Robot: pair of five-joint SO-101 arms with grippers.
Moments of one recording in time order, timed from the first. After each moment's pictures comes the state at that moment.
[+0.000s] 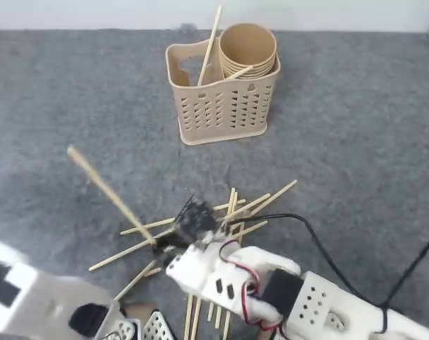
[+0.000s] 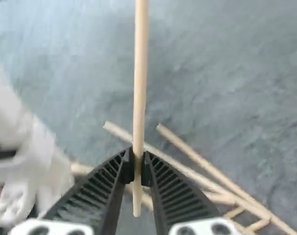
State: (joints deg) left arm -70.9 11.1 -4.9 56.3 33.4; right arm -66.4 -62.9 69.1 31.8 -9.9
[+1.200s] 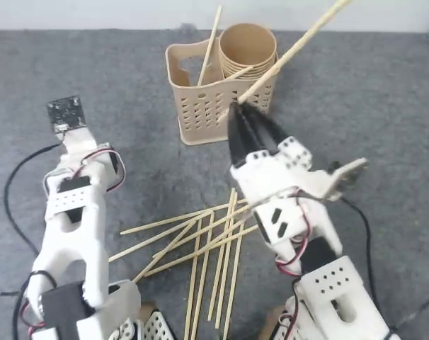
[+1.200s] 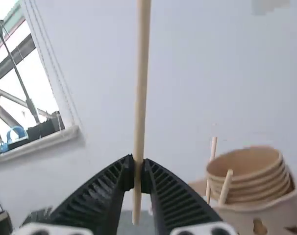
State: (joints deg) left arm -21.5 -16.6 55.9 20.9 4.9; right arm -29.2 -63.1 72.0 -18.5 -23.6
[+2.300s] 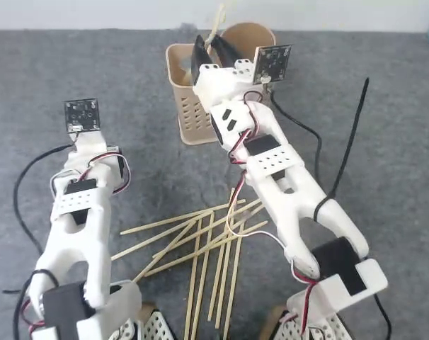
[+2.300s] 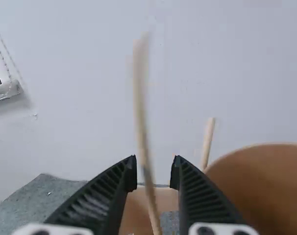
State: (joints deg) left arm -19.3 -16.6 57.9 18.2 -0.6; right arm -27.8 4.6 21.5 -19.4 -19.9
